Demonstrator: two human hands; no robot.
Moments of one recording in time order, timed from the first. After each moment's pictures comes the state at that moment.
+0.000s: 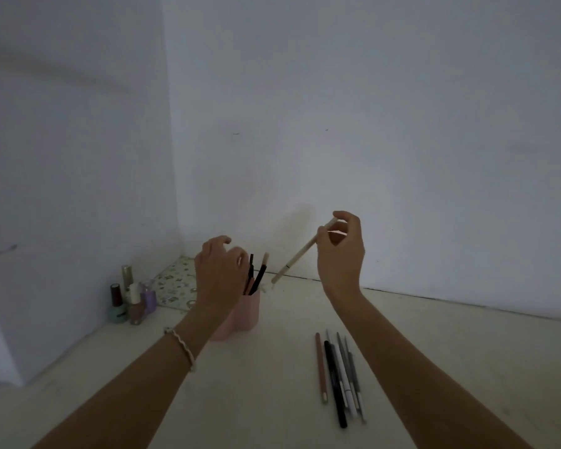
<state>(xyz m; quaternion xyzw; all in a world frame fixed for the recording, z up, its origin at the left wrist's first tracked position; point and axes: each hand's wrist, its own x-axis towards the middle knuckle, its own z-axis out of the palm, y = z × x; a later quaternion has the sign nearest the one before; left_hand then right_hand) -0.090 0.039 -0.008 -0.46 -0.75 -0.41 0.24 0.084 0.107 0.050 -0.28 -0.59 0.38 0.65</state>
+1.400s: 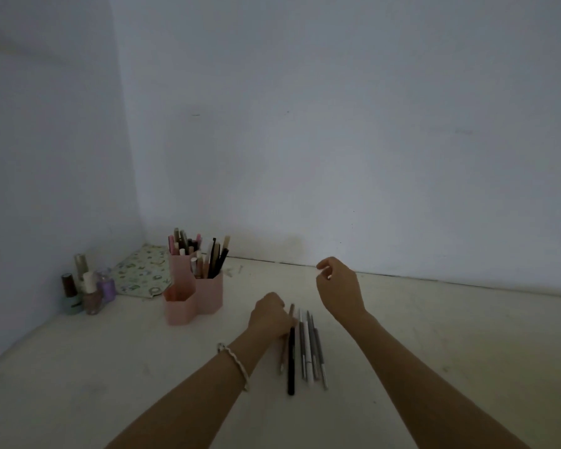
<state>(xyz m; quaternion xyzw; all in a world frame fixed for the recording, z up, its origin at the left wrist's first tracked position) 0.049 0.087 -0.070 -0.45 -0.80 -0.33 -0.22 0.168 0.162 -0.040 -0.47 -0.76 0.20 0.40</state>
